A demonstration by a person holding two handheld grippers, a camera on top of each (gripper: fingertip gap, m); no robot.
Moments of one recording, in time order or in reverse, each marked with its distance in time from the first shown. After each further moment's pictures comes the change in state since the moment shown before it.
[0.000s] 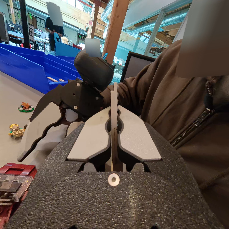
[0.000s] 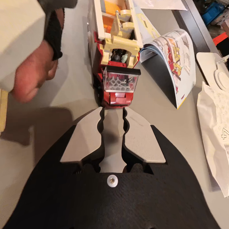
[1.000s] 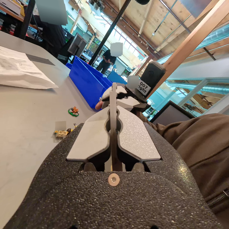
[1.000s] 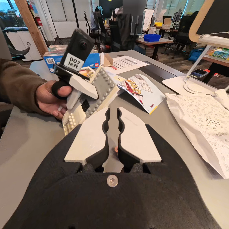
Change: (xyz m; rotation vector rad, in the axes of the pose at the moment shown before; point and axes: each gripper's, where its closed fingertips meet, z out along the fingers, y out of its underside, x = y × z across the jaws) left arm -0.109 -0.033 0.011 0.282 -0.382 -0.307; right arm 0.074 -0.009 -0.100 0.495 -0.083 0.336
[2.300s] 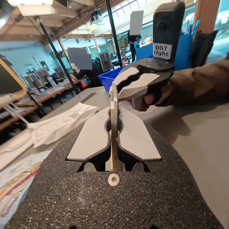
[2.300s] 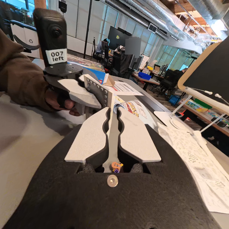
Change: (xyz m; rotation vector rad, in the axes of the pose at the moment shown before) left arm 0.014 0.011 -0.016 -0.082 -0.237 0.954; right arm -0.034 -0.018 -0.003 0.199 0.012 -0.311
